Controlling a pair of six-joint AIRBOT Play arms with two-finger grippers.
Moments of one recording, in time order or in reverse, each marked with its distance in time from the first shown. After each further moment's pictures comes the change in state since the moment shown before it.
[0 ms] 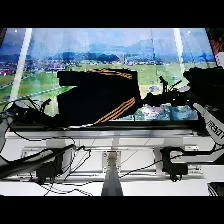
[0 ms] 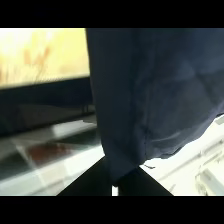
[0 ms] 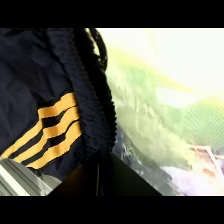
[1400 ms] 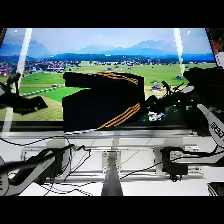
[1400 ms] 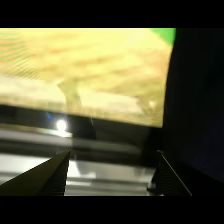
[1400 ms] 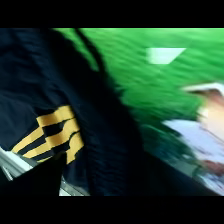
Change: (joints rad) left arm -0.056 0.313 0.257 0.316 -0.050 -0.354; right arm -0.033 0.007 -0.002 -0.190 0.106 0.233
